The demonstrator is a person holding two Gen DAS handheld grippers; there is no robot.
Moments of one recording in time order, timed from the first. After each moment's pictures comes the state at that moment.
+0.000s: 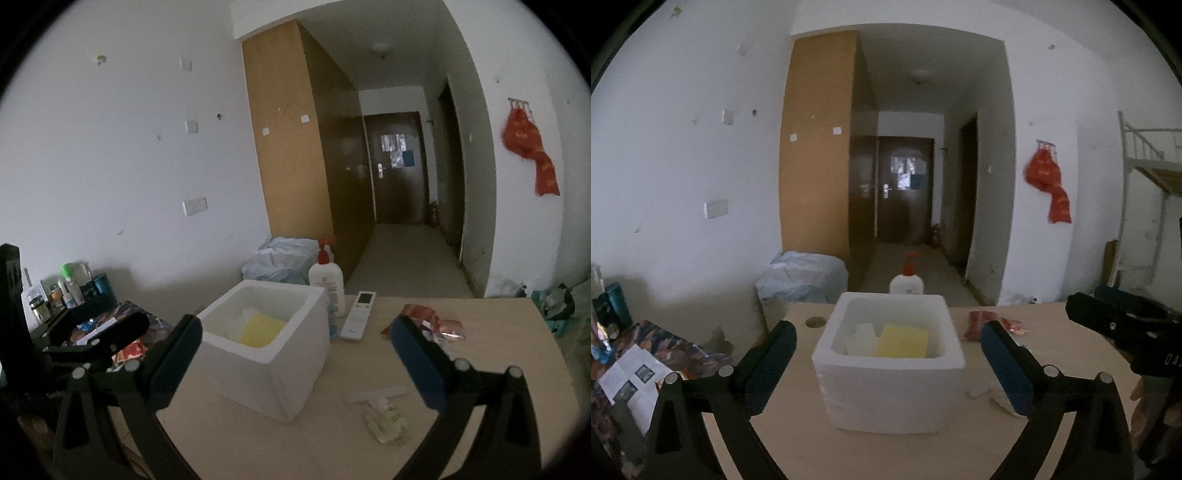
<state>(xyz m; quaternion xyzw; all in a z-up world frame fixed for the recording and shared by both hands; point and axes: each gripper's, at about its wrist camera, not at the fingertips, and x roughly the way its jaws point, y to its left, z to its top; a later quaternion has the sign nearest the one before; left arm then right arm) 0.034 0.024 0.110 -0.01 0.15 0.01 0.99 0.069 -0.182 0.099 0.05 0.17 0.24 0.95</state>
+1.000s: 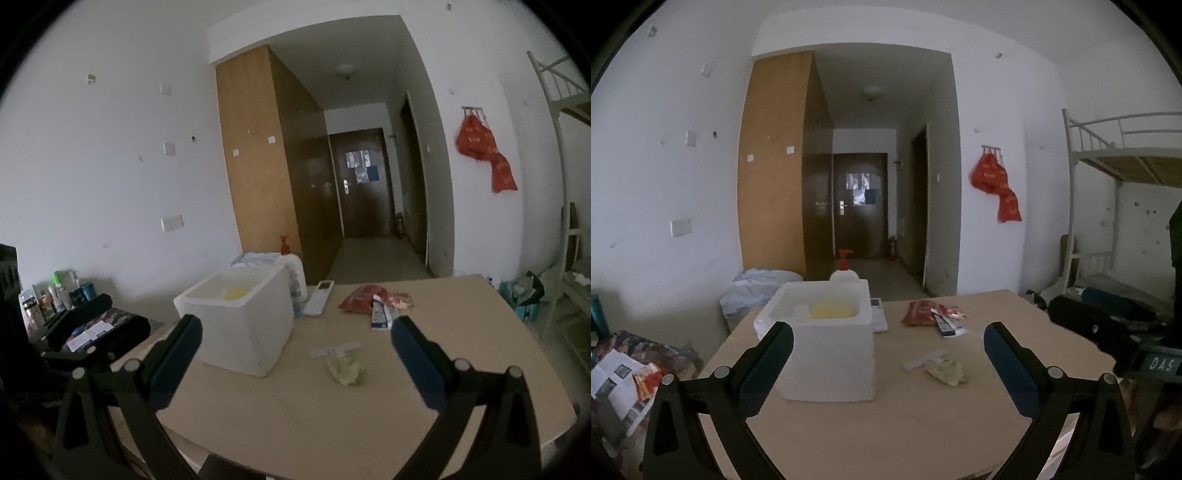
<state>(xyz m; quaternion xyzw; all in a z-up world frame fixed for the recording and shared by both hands) -0.053 -0.031 0.076 0.01 0.11 -0.07 0.99 -0.026 -0.232 0.058 0.07 0.14 0.18 0.97</state>
